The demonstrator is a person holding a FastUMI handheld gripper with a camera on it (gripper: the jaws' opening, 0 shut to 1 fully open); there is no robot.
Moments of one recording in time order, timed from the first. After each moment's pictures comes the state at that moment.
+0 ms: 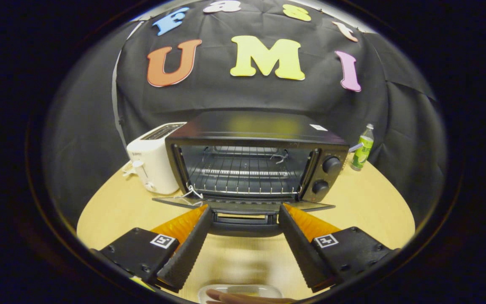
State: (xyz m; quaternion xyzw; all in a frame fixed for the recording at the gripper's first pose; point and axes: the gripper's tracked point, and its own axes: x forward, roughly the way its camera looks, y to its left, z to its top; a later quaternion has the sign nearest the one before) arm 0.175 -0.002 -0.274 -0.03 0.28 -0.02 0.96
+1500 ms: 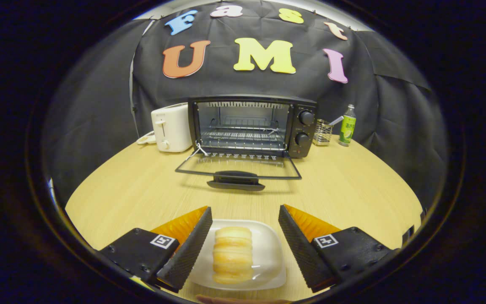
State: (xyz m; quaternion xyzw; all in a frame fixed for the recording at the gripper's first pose) arm 0.025 -0.024 -0.335 -0.03 0.27 0.00 0.96
